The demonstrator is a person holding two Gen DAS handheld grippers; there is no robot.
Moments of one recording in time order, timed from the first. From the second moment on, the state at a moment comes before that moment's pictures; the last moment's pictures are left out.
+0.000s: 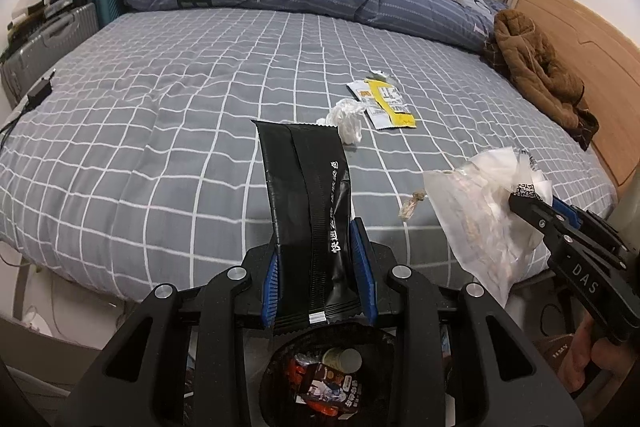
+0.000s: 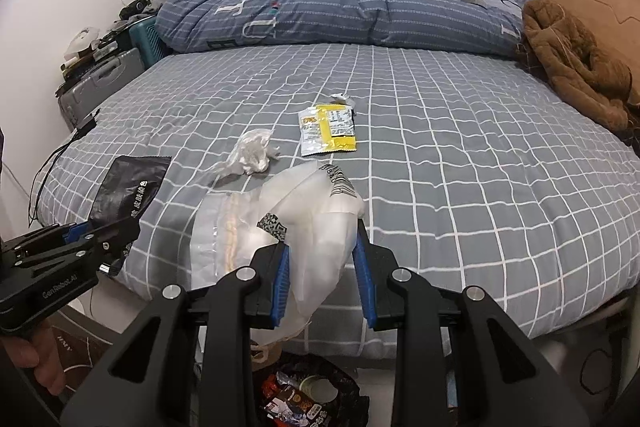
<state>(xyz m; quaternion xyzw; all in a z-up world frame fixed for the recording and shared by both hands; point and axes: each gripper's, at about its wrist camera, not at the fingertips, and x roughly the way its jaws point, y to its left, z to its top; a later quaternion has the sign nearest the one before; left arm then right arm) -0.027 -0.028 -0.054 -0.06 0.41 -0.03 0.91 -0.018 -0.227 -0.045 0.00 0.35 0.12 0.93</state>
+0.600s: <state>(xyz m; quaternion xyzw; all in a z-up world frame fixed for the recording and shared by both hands) -0.072 -0.036 -0.070 -0.05 0.43 -0.03 0.90 -0.062 -0.221 -0.055 0.00 0.36 0.12 0.92</state>
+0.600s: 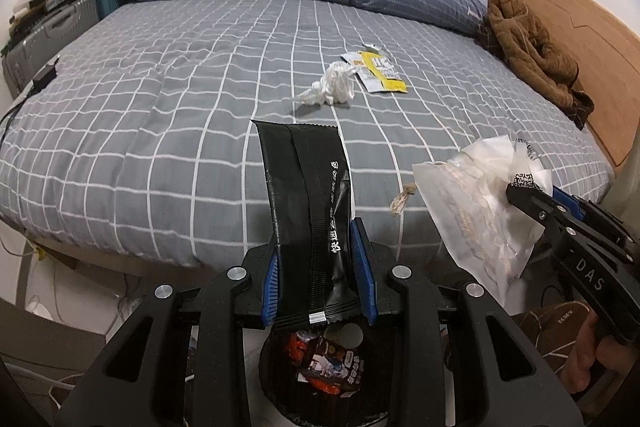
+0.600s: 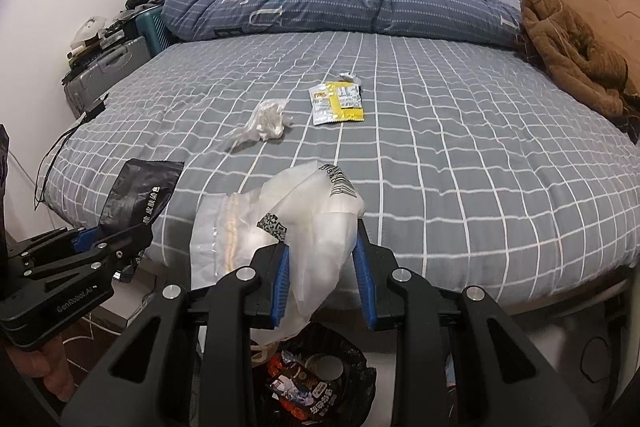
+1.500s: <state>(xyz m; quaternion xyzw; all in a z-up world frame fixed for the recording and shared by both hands) -0.132 -0.040 -0.111 -0.05 0.48 -0.03 0.88 -0.114 -0.221 -0.103 0.00 0.43 0.11 0.90</state>
